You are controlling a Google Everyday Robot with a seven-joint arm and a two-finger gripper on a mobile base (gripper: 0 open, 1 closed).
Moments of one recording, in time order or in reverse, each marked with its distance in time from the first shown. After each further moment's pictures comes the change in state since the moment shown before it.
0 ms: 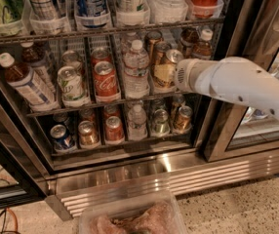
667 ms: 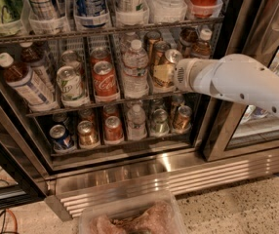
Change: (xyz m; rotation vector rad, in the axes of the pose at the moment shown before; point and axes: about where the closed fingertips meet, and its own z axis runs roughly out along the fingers) arm 0.000 0.005 -0.004 -0.024 0.013 0.009
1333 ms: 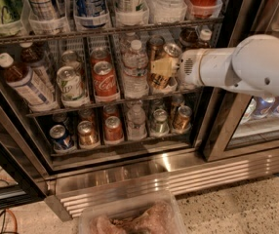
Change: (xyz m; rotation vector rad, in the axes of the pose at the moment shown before) arm -0.017 0.035 -0.041 -0.138 0.041 0.022
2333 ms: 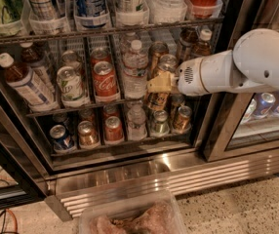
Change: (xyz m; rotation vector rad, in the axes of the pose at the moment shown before) arm 0.053 0.019 -0.005 -0.099 0.255 0.088
